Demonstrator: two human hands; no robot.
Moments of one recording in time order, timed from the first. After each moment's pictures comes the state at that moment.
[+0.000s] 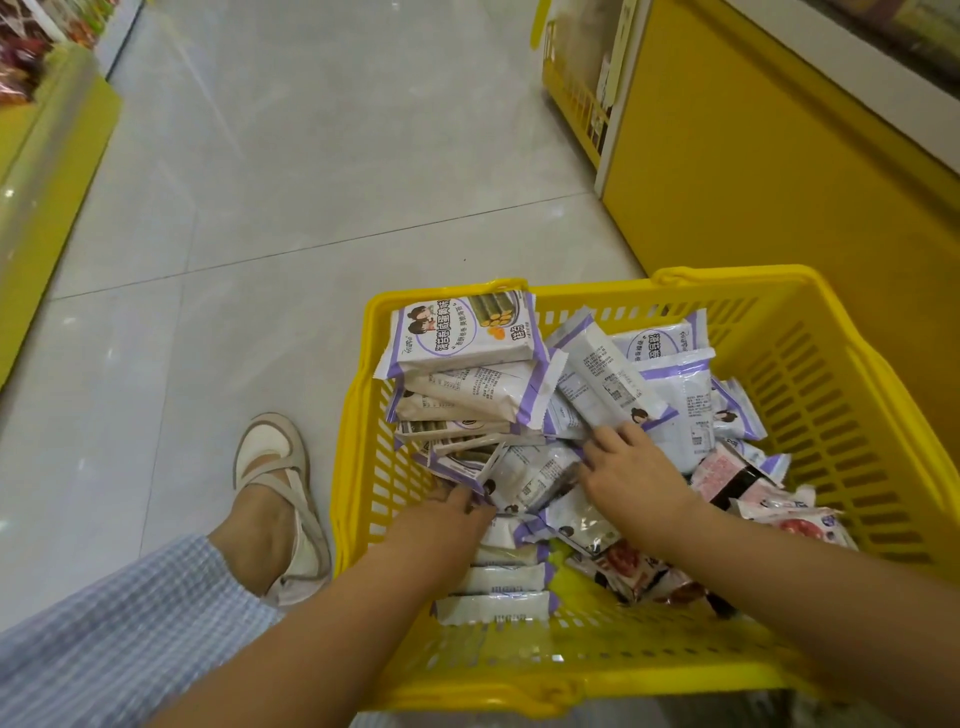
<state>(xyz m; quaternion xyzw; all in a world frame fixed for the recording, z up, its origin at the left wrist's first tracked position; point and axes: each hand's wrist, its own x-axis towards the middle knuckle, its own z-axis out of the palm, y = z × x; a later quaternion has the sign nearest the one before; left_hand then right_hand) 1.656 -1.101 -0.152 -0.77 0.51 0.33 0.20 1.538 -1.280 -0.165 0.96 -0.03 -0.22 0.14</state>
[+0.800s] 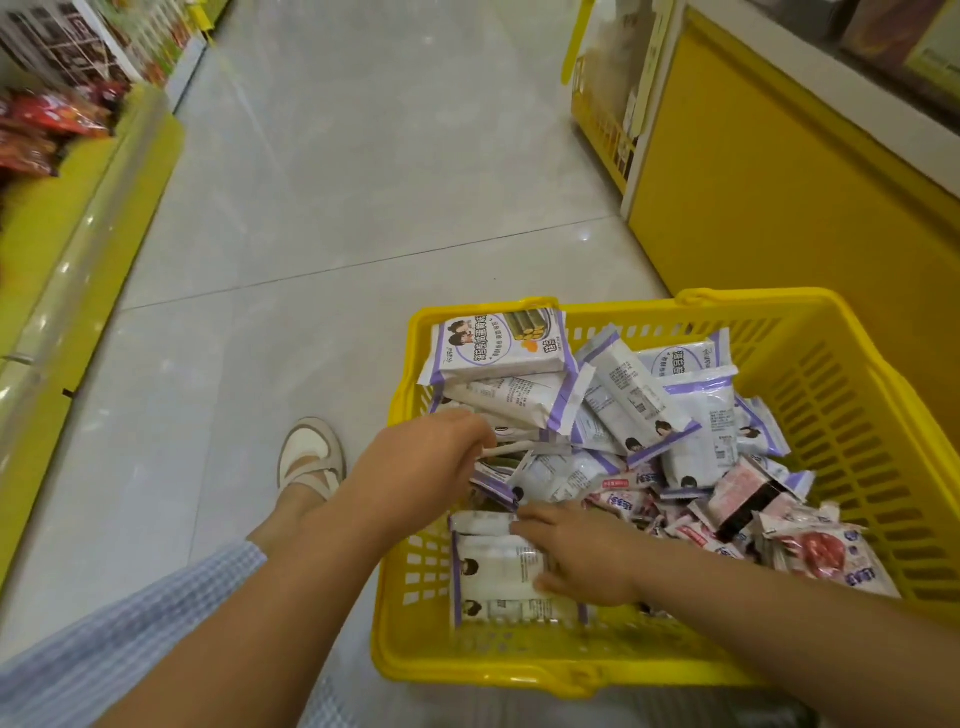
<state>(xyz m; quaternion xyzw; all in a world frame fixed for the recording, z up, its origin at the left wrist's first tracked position) 1.695 -1.083 -0.068 -0.84 0.52 0.11 -0.10 1.549 -1.219 -0.162 0.94 0.01 -0.29 -0.18</state>
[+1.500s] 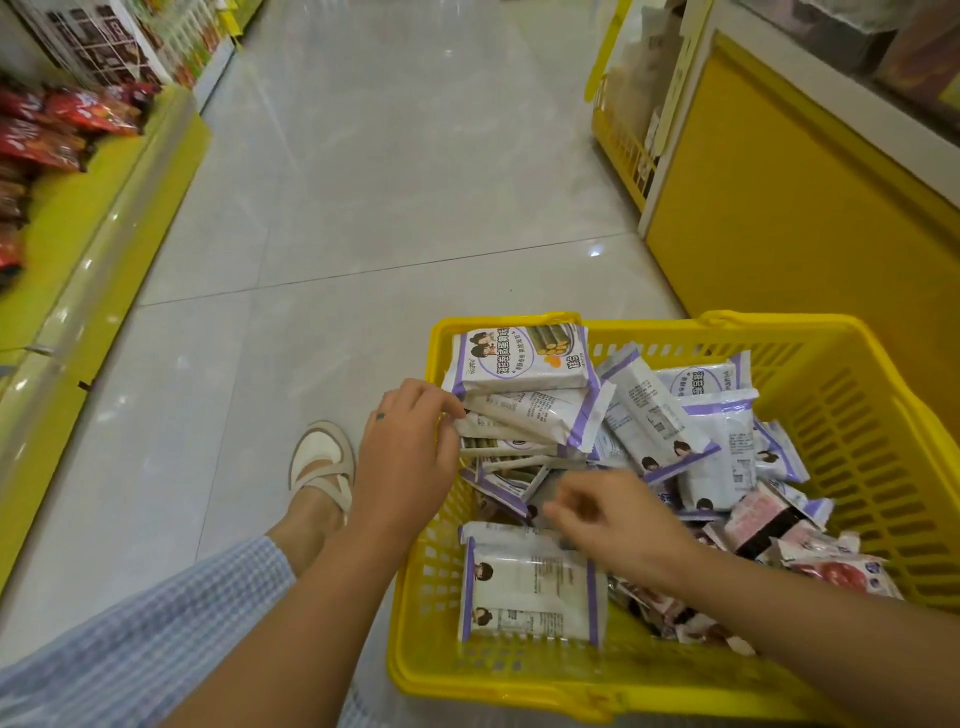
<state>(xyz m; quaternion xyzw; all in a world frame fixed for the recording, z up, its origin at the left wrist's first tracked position) 1.708 -1.074 -0.097 -0.88 0.35 -0.03 -0.31 1.554 -1.228 -0.120 0.90 -0.16 -0.02 -0.40</state>
